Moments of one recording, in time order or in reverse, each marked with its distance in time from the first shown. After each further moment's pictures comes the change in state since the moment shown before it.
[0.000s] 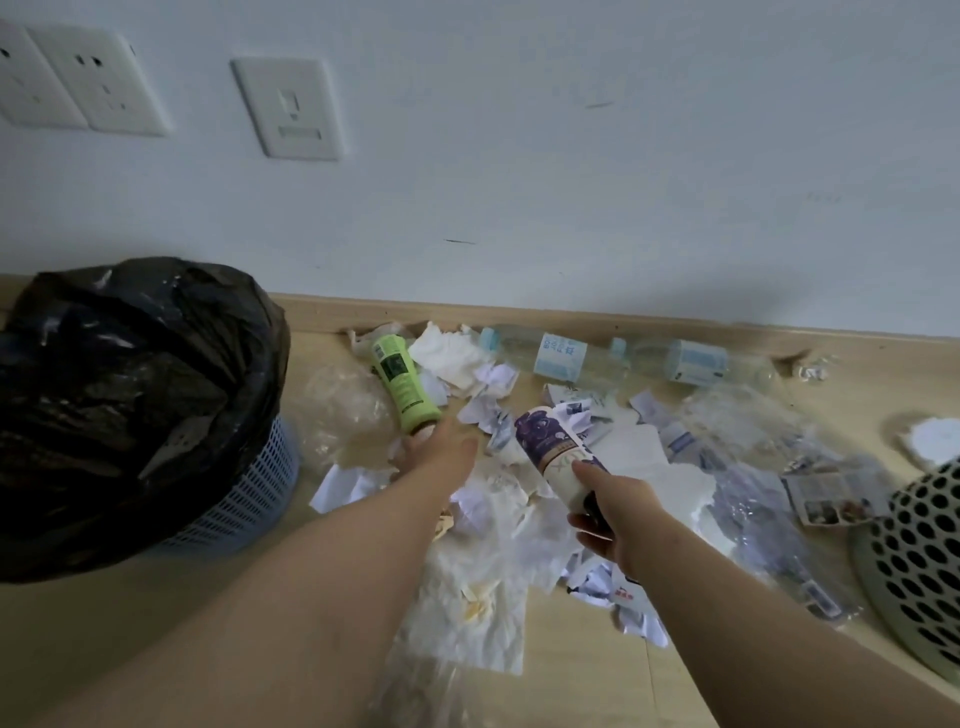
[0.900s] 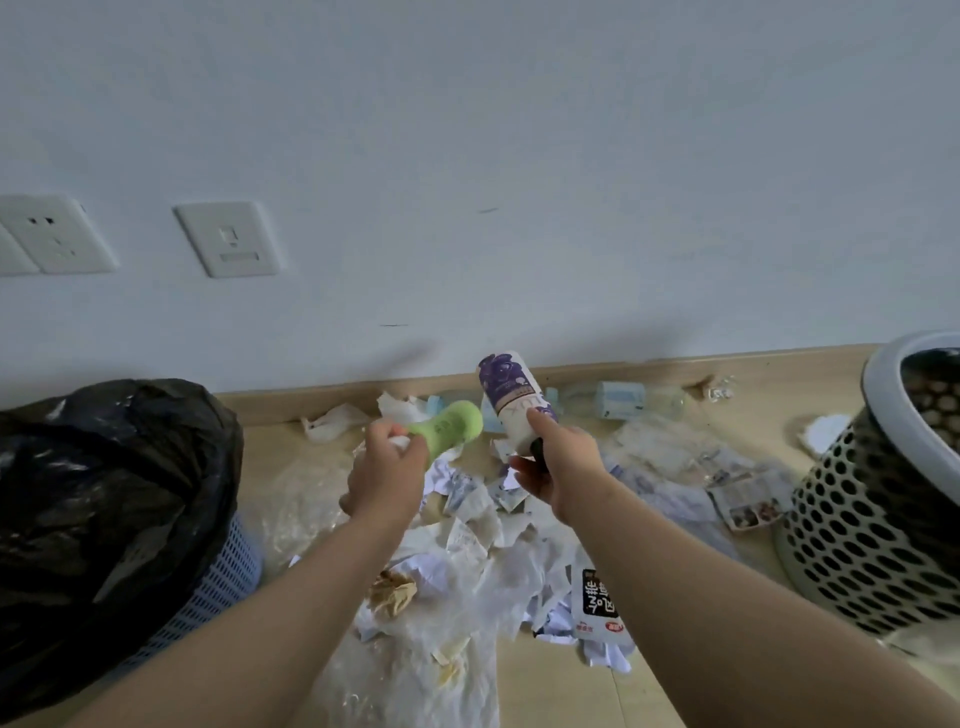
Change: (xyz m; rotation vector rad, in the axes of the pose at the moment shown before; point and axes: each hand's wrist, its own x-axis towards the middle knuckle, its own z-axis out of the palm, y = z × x) left_hand -0.077 0.044 -0.057 -0.389 0.347 0.284; right_hand -0.037 -0.070 0.000 0.349 -0.039 -0.238
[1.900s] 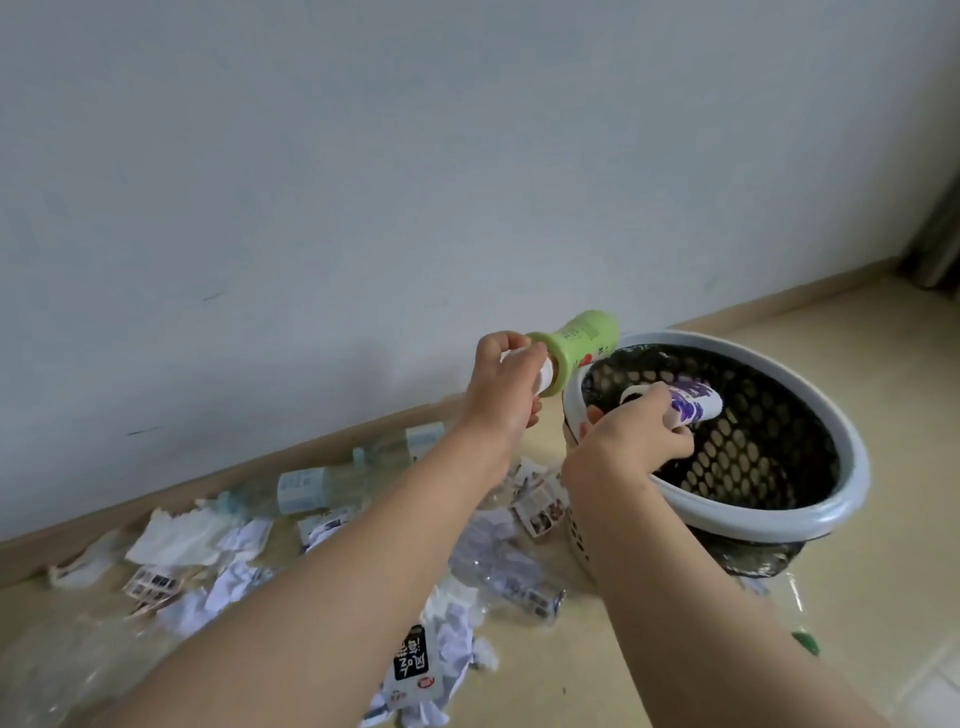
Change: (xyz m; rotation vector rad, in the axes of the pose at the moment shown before) left_hand -0.166 0.246 0.141 -0.532 -0.765 0.321; right_hand -0.047 -0.117 -0.206 0.912 0.769 -0.417
